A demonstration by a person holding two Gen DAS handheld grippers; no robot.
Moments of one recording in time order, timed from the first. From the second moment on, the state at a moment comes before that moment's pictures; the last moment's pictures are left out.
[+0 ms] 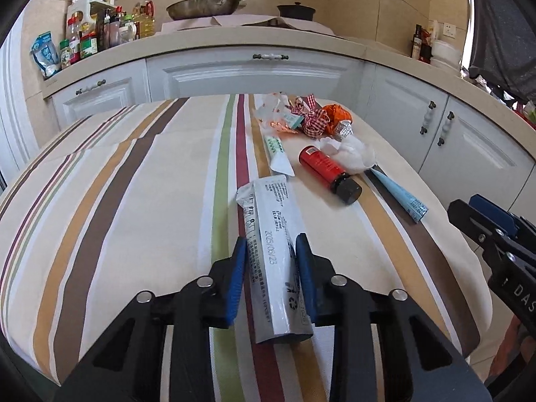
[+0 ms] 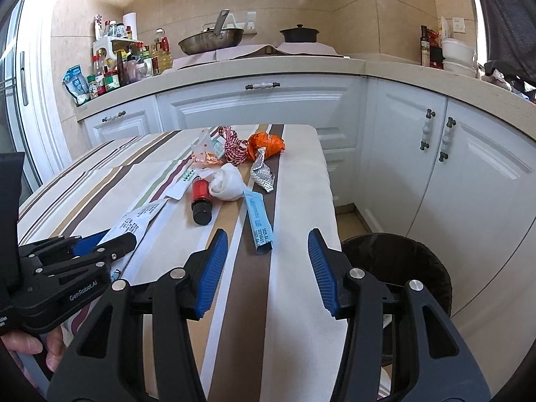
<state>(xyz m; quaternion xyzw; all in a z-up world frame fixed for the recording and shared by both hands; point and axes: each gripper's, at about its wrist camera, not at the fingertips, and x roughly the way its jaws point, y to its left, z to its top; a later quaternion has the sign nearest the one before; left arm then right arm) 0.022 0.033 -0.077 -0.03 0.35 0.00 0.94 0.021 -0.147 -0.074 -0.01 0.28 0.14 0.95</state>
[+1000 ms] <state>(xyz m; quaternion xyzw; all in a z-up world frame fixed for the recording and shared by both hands) 0.033 0.079 -0.070 -0.05 0.34 0.04 0.94 0.071 -0.123 -0.091 -0.03 0.35 0.15 0.92</state>
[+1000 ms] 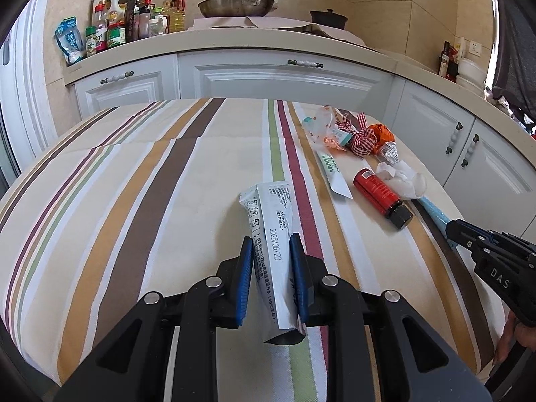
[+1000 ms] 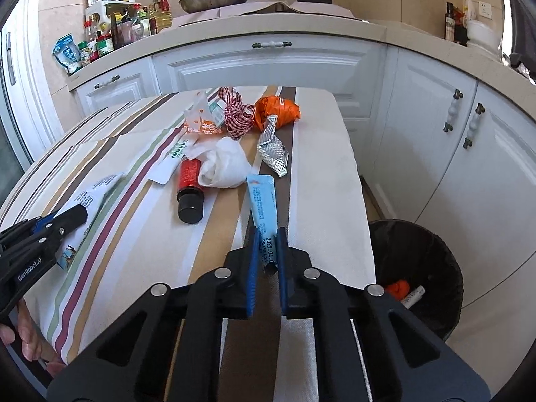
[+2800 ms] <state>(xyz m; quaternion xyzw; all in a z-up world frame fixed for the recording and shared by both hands) 0.057 -0.160 -0.045 0.05 0.28 -0.15 0.95 0.034 -0.317 -0.080 0.04 0.27 -0.02 0.96</state>
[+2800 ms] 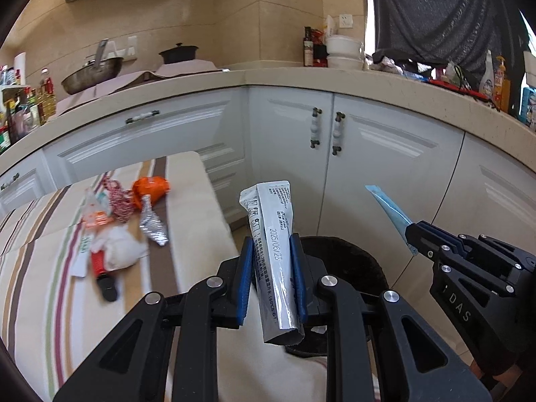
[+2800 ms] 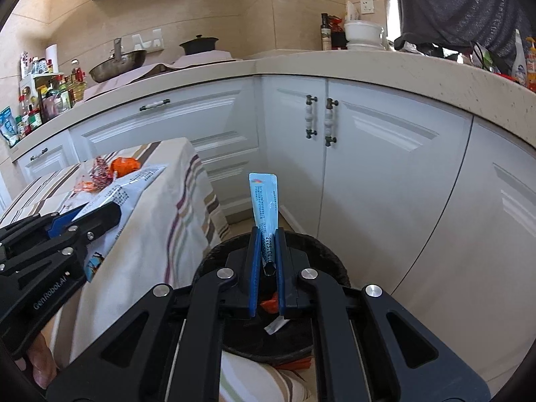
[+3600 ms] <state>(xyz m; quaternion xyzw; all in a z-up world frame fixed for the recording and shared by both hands) 0.109 -0.208 -0.069 0.05 0.34 -0.13 0.93 0.090 -0.366 -0.131 0.09 0.30 -0.04 0.95</state>
